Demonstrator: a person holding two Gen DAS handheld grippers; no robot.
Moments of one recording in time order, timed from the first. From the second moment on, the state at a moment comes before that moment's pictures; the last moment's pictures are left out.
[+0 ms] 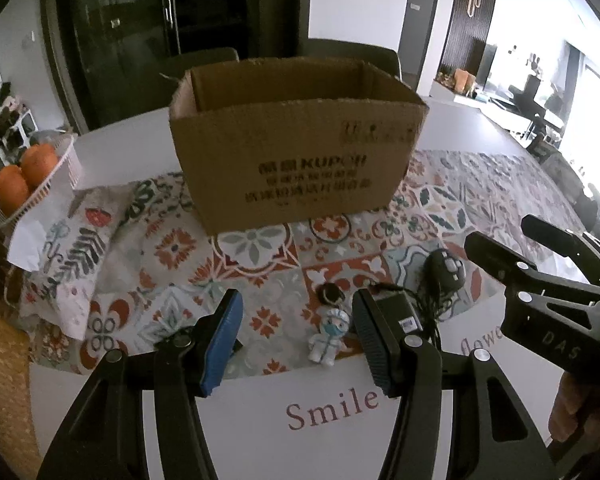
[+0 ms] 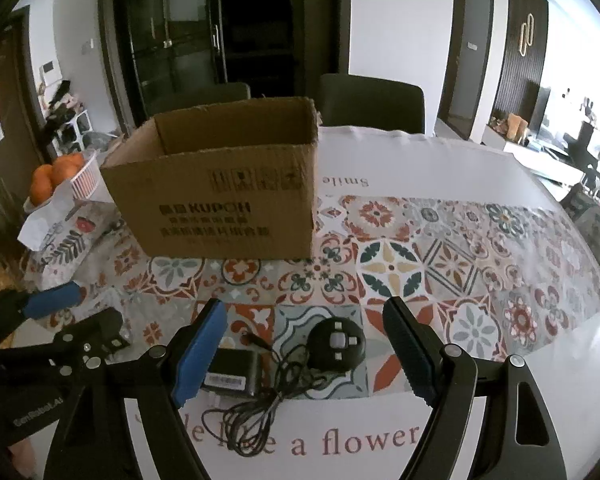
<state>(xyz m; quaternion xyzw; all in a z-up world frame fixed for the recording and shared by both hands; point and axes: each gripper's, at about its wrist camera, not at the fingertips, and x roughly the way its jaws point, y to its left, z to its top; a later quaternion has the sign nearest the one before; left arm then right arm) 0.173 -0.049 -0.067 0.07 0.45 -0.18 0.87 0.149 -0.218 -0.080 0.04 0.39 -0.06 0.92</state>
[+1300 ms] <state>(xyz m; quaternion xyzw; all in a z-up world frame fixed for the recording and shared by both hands) 0.178 -0.076 -0.149 0.12 0.51 -0.21 0.82 0.130 -0.247 -0.151 0.11 0.39 -0.12 0.90</state>
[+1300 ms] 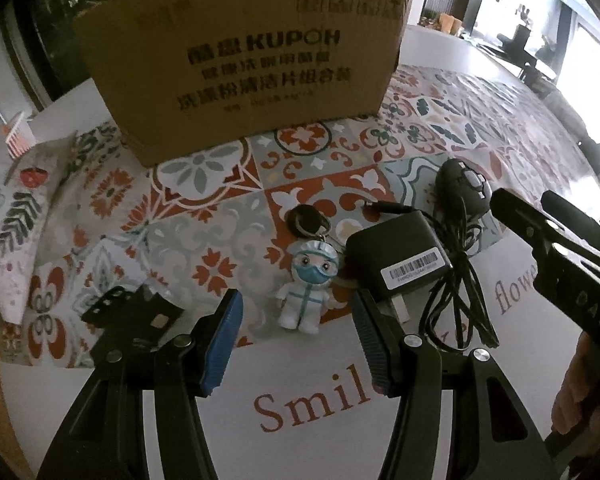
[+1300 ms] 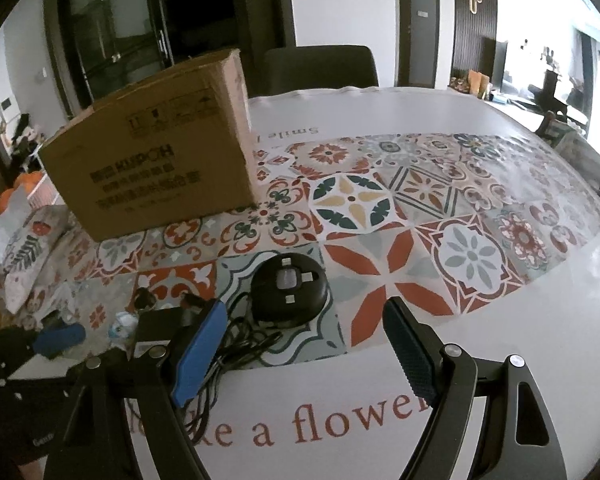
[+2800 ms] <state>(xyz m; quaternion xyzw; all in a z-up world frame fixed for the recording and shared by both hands) 0.208 -0.080 -0.163 0.09 0.49 -0.20 0.85 0.178 -0.260 -0.191 0.14 0.43 -0.10 0.89</state>
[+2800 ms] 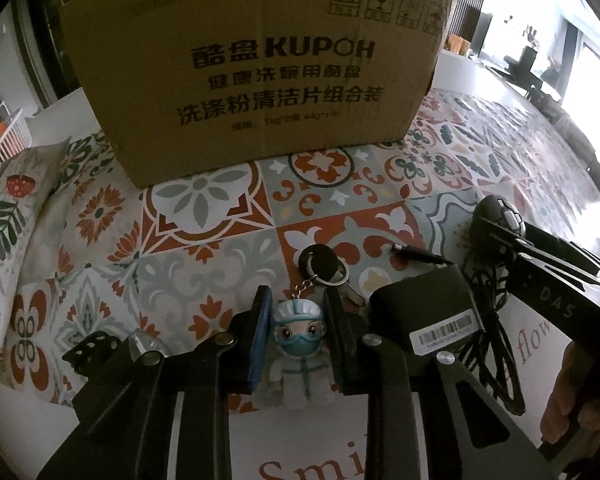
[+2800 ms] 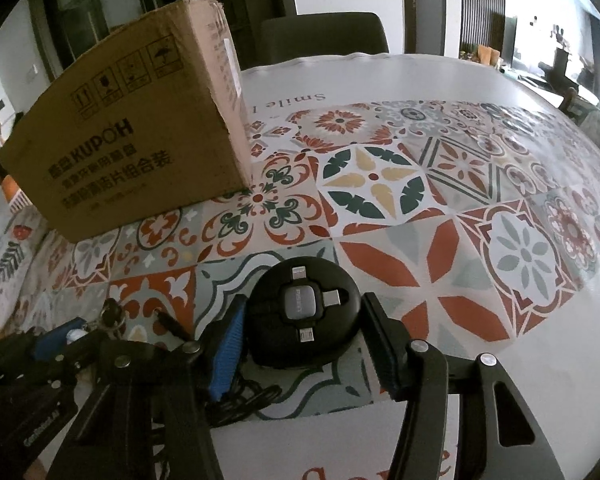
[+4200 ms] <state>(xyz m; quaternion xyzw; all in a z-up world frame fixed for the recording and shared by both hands) 0.193 -0.040 -0.036 0.04 0.36 -0.20 0.91 0.162 -0.215 -0.072 0.11 0.33 -0.02 0.94</state>
